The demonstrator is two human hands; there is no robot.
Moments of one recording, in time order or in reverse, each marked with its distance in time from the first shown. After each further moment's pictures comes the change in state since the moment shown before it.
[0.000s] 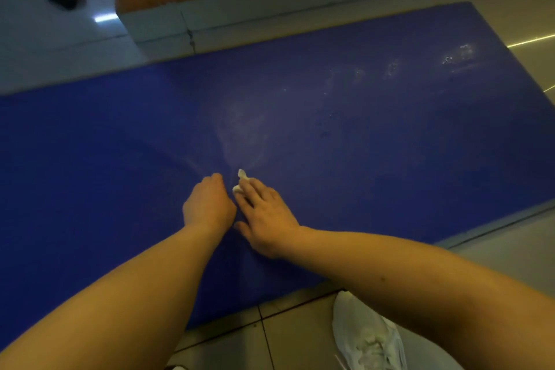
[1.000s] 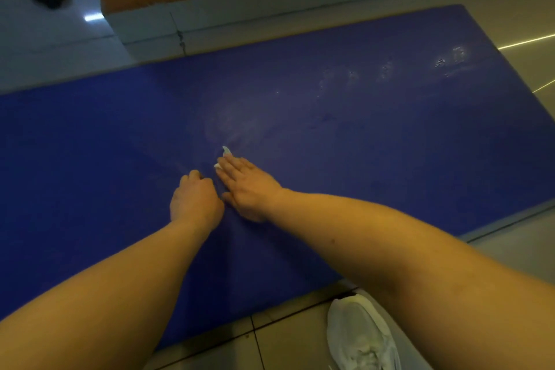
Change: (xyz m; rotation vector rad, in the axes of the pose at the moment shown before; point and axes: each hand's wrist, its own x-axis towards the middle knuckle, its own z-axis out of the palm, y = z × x) left_hand 0.019 0.002 -0.012 0.115 -0.065 0.050; right_hand 0.071 0.026 -0.042 -0.123 -0.182 -0.080
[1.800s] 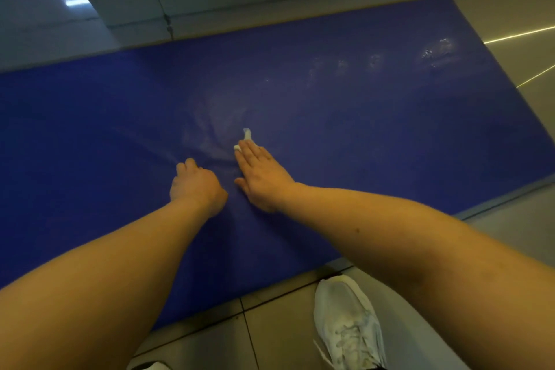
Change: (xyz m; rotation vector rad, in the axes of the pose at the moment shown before) left_hand -0.005 0.023 0.002 0.120 -0.167 -0.068; right_hand -0.037 0.024 0.017 0.059 0.062 0.159
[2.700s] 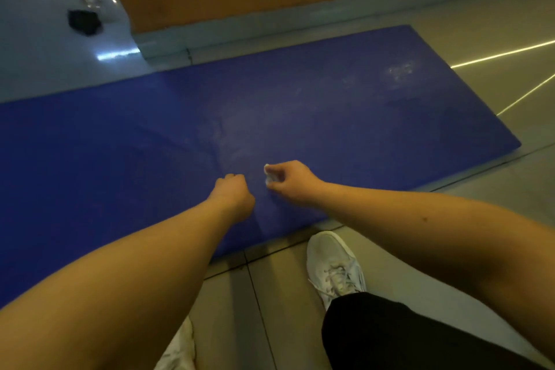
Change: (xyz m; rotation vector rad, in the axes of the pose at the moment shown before) left_hand -0.126 0.011 0.022 -0.161 -0.041 0.233; right_hand -0.140 -0.020 -0.021 0.620 0.156 0.218
